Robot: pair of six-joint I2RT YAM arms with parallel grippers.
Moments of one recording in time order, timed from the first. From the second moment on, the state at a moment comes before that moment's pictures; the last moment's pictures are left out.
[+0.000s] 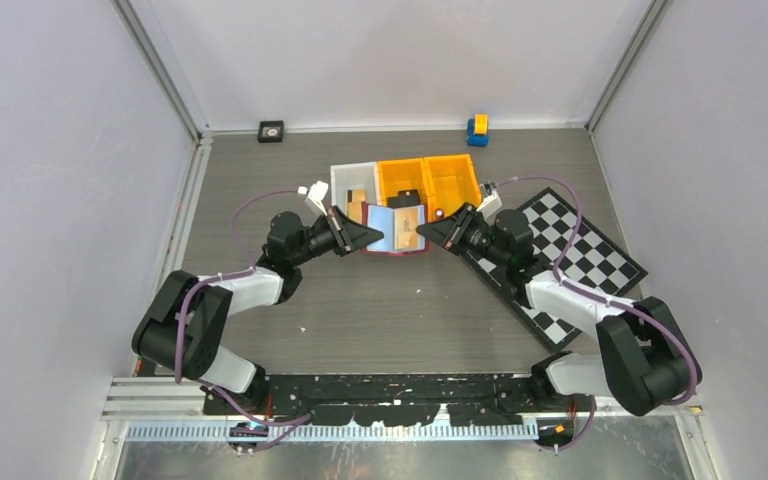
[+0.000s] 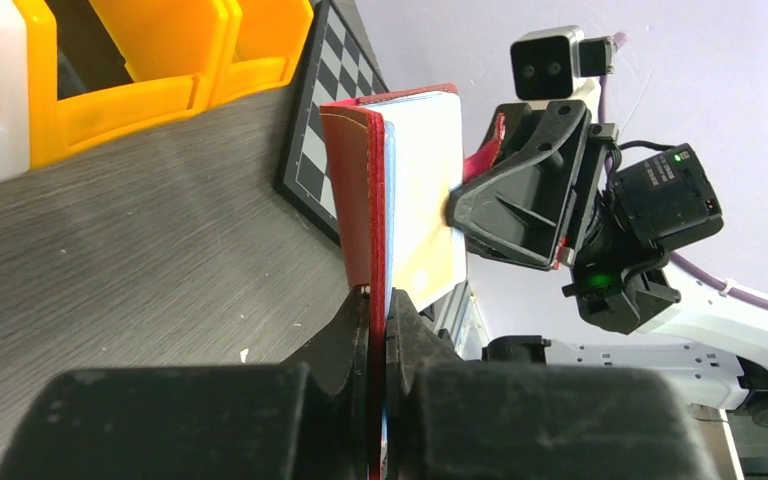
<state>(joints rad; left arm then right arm) -0.40 1.48 0.54 0.88 0.62 -1.01 0.43 1.28 0.53 0.59 -0.41 1.01</state>
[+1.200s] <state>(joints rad) -0.48 1.22 0.58 0.42 0.40 -0.78 0.43 1.29 0.57 0.39 -0.34 0.92</state>
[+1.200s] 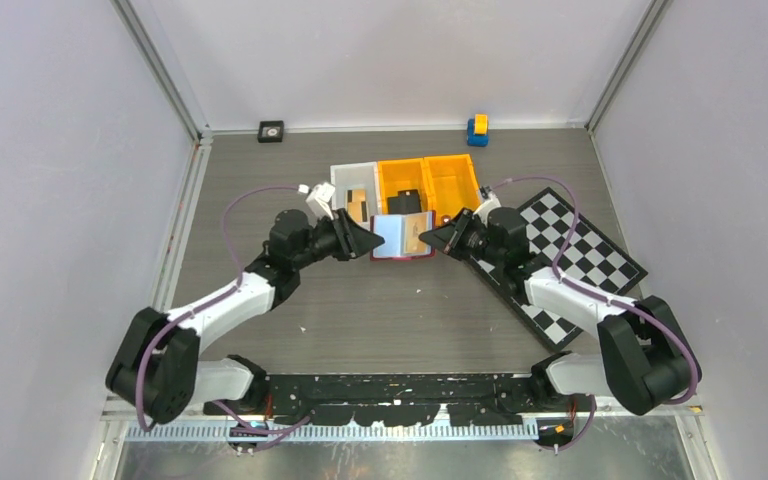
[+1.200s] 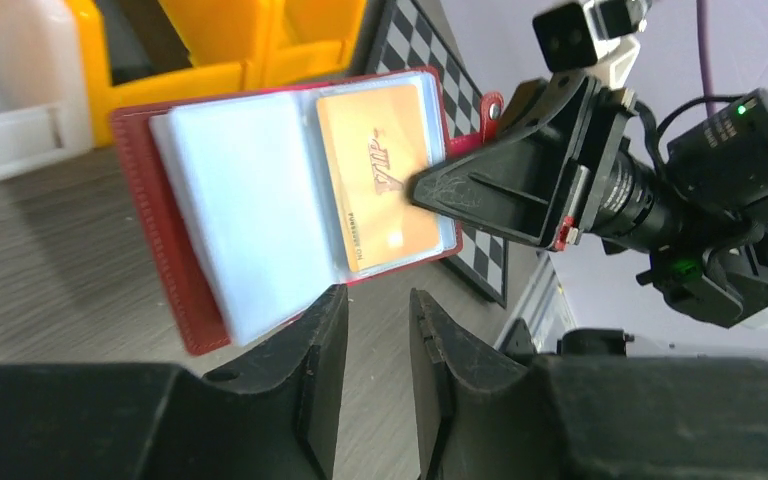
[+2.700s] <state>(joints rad) -0.48 1.55 0.72 0.51 0.66 -0.91 0.45 1.37 0.57 0.55 -0.44 0.97</state>
